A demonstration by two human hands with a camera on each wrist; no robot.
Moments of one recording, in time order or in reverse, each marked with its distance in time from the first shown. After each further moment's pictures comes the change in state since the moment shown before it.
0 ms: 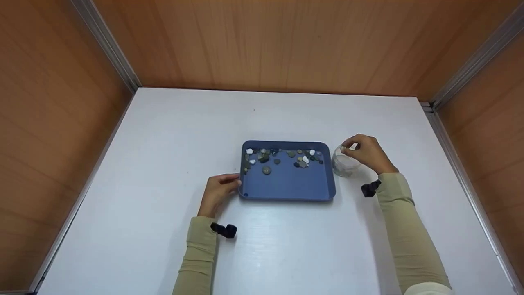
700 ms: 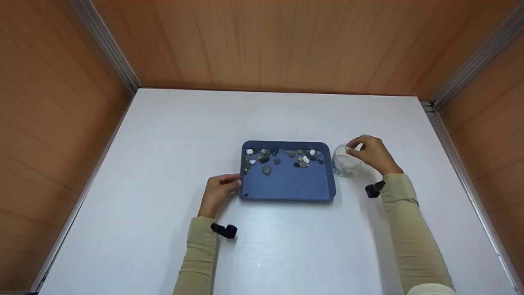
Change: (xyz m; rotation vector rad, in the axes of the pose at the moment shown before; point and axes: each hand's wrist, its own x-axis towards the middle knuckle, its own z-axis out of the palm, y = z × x) left_hand -0.002 -0.001 0.000 -0.032 0.000 0.014; right_hand -0.003 0.011 -0.005 -0.022 0.016 0.032
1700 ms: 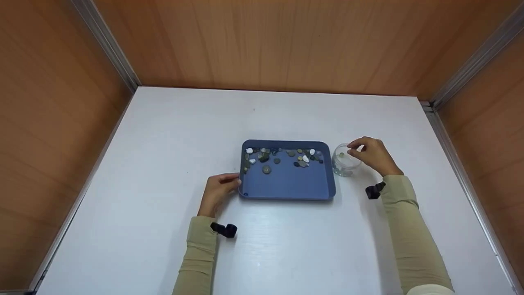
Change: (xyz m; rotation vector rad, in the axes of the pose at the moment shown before) left_hand 0.002 -0.001 0.000 0.014 0.000 0.007; right_hand -0.004 0.005 0.002 -0.006 0.016 -0.026
